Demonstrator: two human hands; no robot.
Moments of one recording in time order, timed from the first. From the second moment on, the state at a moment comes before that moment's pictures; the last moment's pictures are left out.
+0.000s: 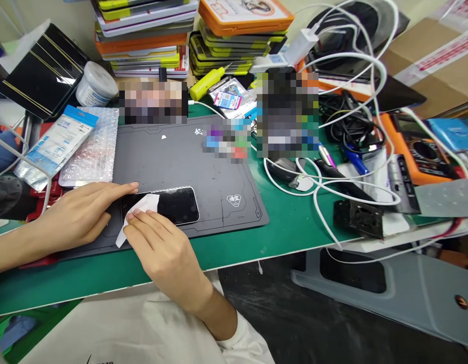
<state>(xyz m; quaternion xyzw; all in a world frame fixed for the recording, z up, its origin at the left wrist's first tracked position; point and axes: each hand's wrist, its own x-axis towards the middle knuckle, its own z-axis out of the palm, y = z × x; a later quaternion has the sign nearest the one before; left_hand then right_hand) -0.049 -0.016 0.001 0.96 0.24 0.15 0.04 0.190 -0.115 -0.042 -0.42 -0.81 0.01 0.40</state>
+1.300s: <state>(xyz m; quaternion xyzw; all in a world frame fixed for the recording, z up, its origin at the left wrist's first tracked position) -0.054 -0.017 0.006 0.94 0.29 0.14 0.07 0.158 -0.107 -0.041 -0.48 -0.79 -0.01 0.37</state>
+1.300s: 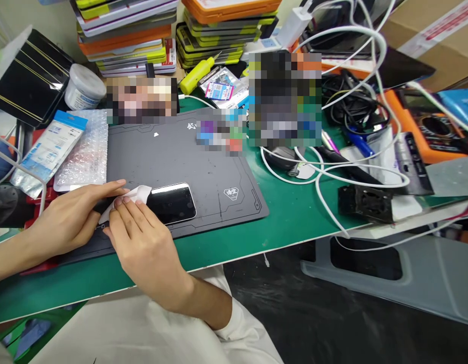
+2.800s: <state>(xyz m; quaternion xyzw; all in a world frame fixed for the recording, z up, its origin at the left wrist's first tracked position) -0.055 -0.015 0.005 0.95 0.26 0.14 0.05 0.192 -0.129 -0.037 -0.44 -0.80 0.02 0.41</state>
